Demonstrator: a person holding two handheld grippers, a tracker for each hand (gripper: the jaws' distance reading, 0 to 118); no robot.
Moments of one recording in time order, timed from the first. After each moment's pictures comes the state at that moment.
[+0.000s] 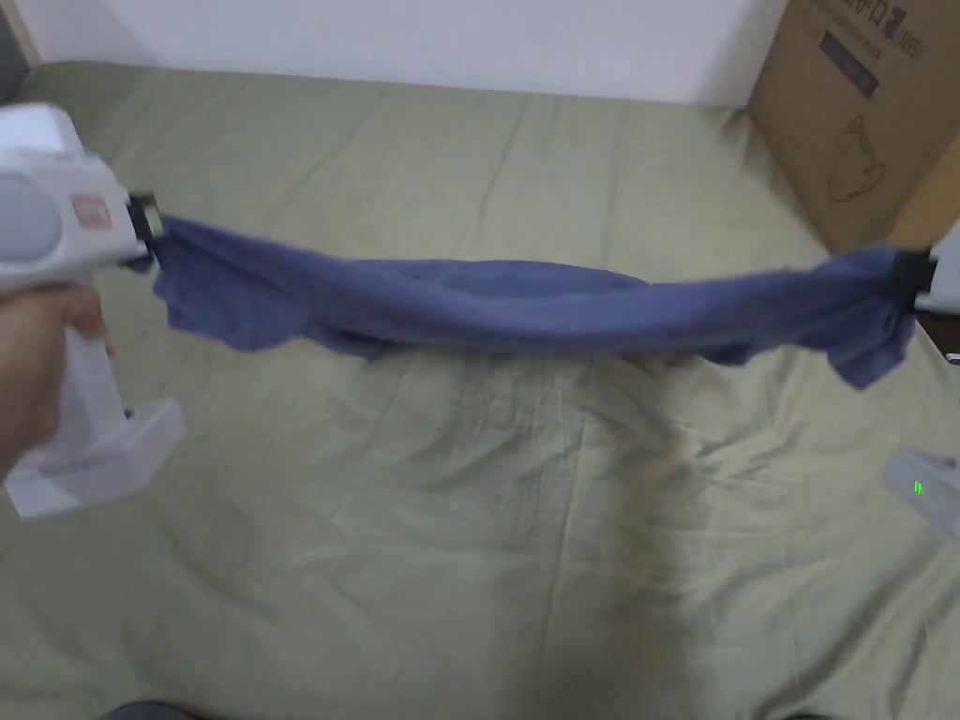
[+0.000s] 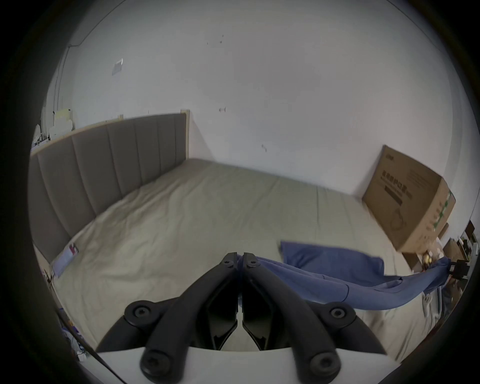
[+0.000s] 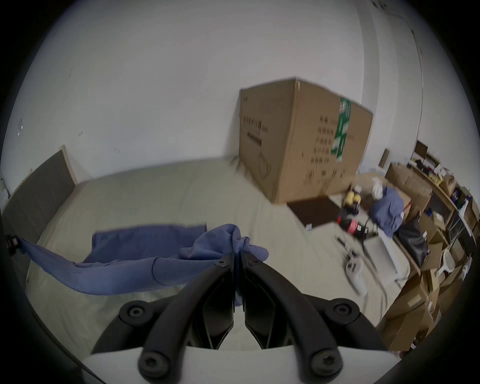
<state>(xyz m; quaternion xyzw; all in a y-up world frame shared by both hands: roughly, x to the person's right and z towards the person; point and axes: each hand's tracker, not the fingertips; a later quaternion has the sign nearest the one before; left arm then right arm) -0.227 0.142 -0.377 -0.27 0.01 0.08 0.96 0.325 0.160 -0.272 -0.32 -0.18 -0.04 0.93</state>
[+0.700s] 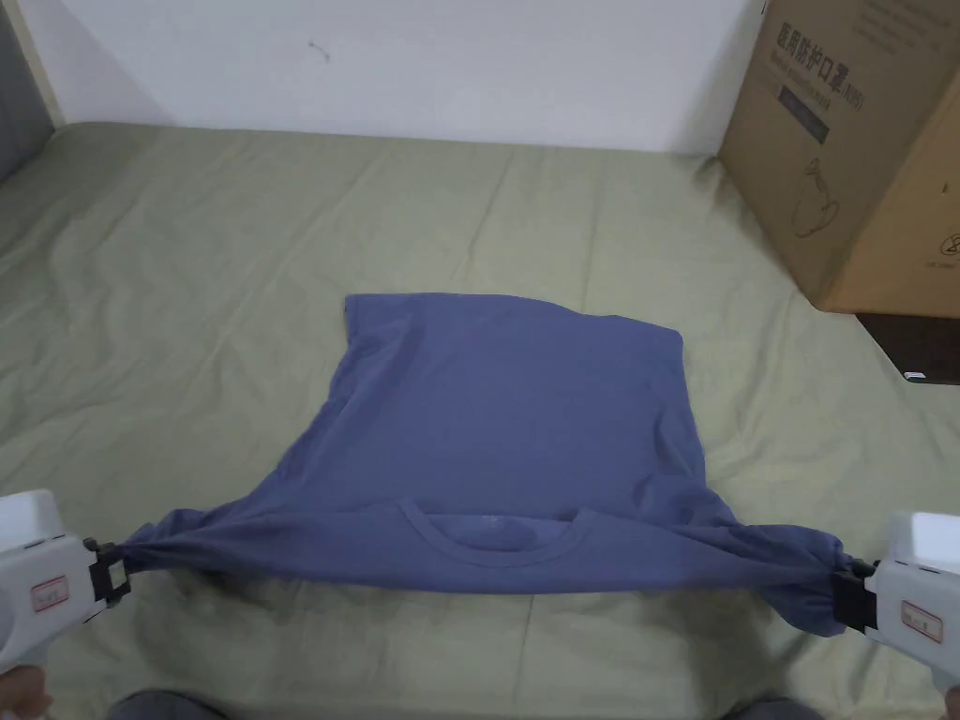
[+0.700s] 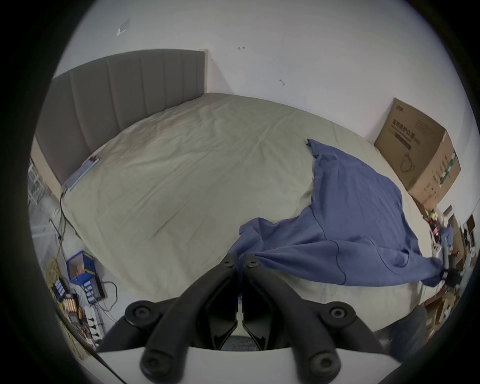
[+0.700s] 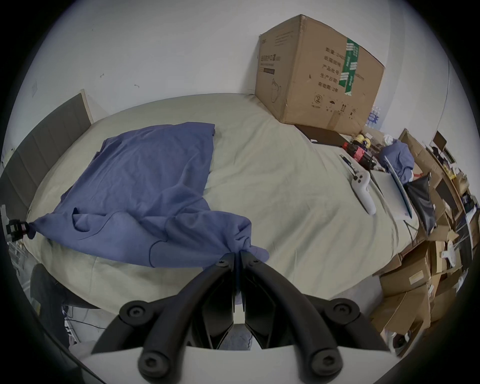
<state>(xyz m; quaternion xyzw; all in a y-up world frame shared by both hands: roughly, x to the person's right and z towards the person) -0.283 0.029 -0.223 -0.41 0.03 0.09 0.91 0.306 0.041 -0.113 -0.42 -0.12 -0.03 0.90</state>
